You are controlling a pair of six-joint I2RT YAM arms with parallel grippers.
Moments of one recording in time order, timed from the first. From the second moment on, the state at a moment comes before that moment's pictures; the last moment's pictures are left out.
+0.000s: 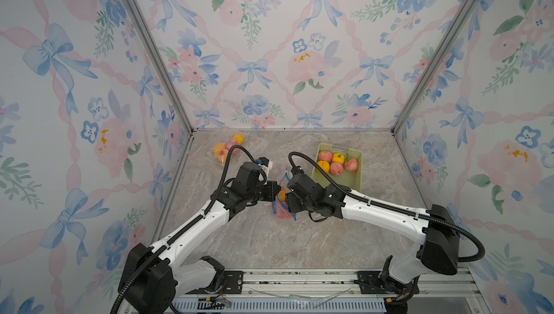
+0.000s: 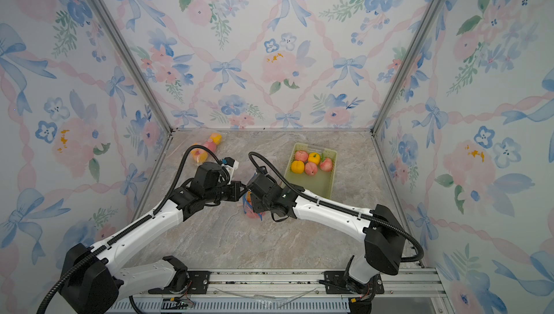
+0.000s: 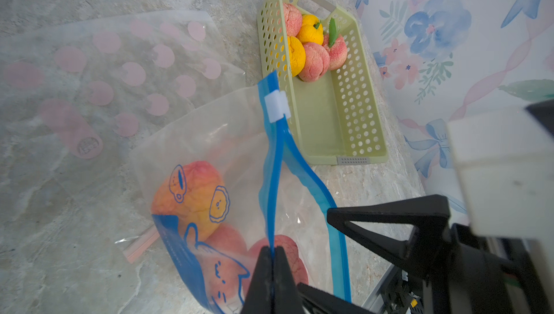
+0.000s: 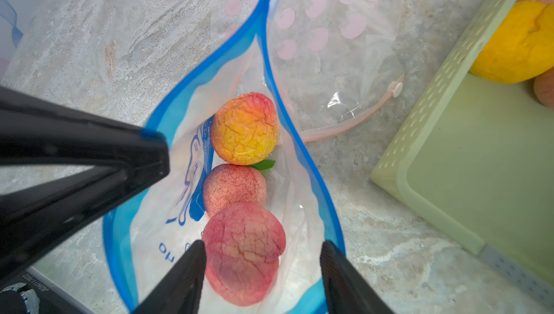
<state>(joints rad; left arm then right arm) -0.54 1.18 0.85 -0.34 0.29 -0.50 1.04 1.56 1.26 -0.63 0.26 0.62</state>
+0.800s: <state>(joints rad) -0.53 1.17 0.84 -0.32 0.32 -0.55 1.04 1.72 1.31 -0.70 0.27 0.77</state>
